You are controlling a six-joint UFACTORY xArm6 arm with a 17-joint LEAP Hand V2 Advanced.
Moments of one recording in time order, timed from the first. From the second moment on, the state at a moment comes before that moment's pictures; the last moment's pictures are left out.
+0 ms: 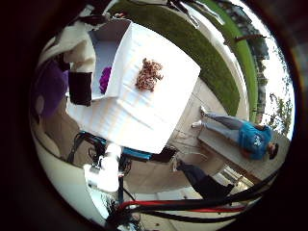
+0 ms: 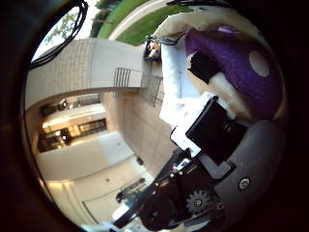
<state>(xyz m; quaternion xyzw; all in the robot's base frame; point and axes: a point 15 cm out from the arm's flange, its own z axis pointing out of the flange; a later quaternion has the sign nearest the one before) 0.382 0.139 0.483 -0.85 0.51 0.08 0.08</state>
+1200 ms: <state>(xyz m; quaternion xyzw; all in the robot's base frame) 0.483 0.207 0.332 -0.86 0.49 0.12 0.05</state>
